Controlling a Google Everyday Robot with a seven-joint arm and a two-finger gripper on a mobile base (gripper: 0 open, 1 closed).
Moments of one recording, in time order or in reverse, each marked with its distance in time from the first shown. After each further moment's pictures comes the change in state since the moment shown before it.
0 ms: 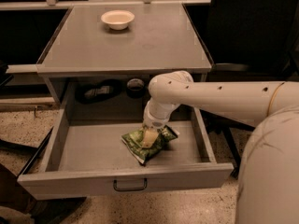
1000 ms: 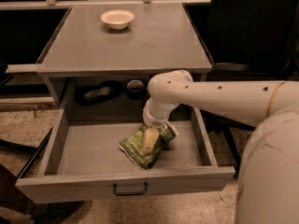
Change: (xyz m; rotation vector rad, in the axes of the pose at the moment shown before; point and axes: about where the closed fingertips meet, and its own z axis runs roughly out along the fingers) arm -0.002 -0.003 -0.005 0.019 0.000 0.010
